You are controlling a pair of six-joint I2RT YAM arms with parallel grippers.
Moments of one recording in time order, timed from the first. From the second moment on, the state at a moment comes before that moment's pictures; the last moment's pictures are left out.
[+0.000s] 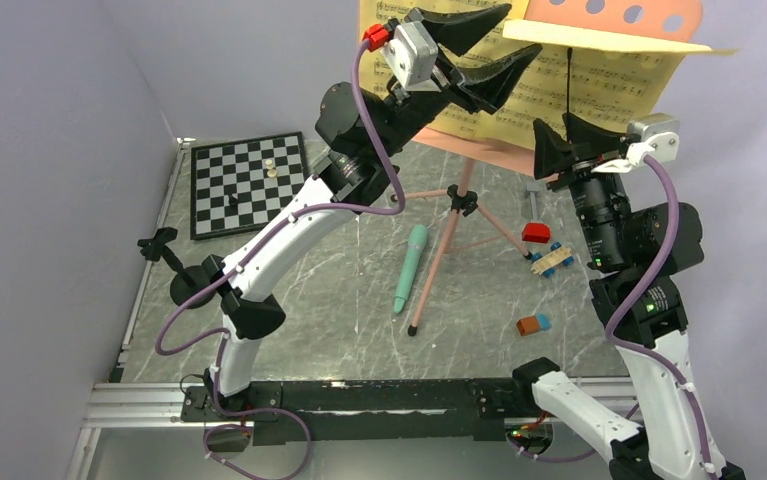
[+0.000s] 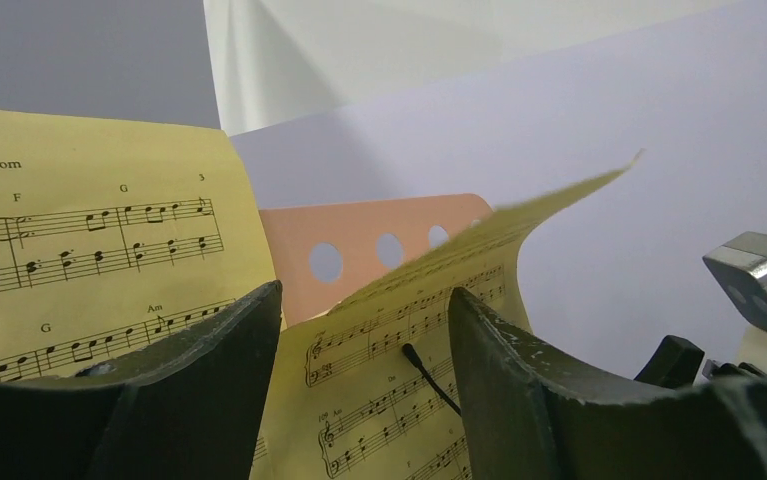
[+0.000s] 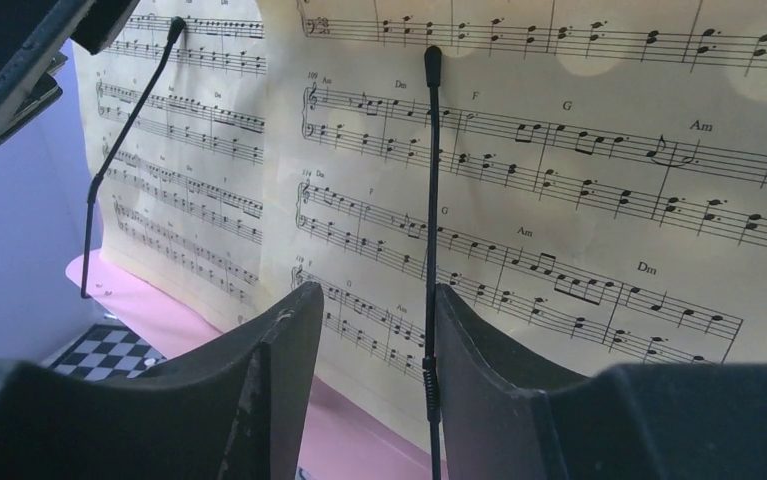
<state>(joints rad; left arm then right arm) -0.97 2.02 2.52 0.36 0.20 0.00 0.37 0.83 1.38 -0.12 0.08 -0.07</state>
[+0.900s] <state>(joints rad) -0.97 2.02 2.50 0.38 0.20 0.00 0.37 0.80 1.33 -0.11 0.17 -0.07</state>
